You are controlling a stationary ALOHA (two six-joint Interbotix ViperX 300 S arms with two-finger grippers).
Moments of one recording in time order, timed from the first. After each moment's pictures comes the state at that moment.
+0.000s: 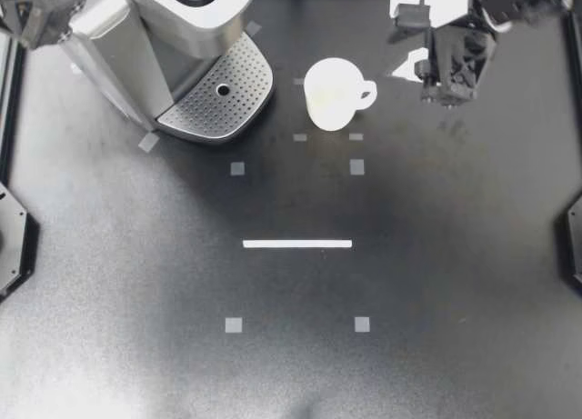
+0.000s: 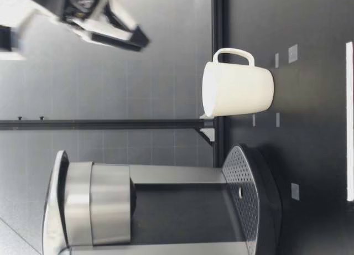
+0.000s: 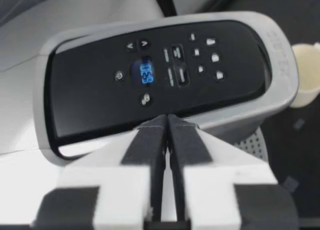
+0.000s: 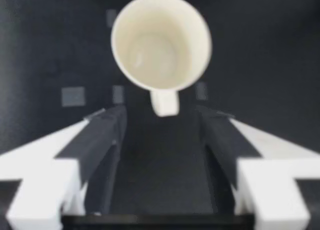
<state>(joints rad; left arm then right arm) 0.21 -0.53 0.23 0.62 1.16 -0.46 -0.61 -0.15 0.49 0.35 0.73 -0.82</state>
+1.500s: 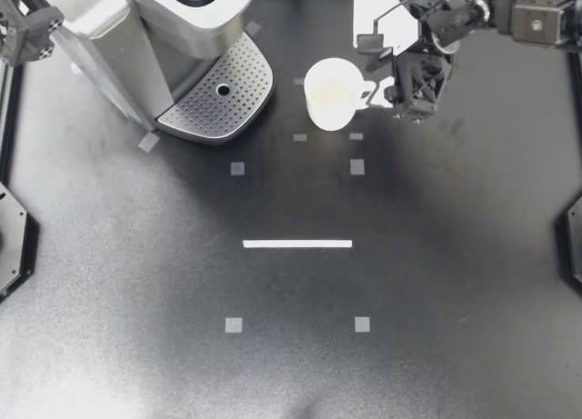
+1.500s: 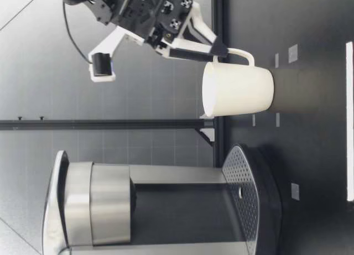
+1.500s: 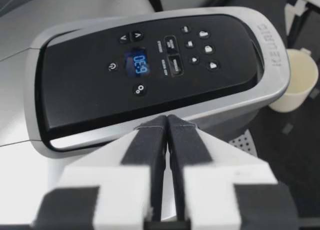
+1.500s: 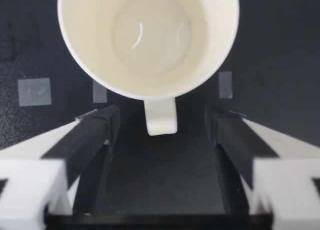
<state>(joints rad) 0.21 -0.61 0.32 0.62 1.08 -0.49 -0.64 0.11 0.52 0.46 0.58 -0.96</state>
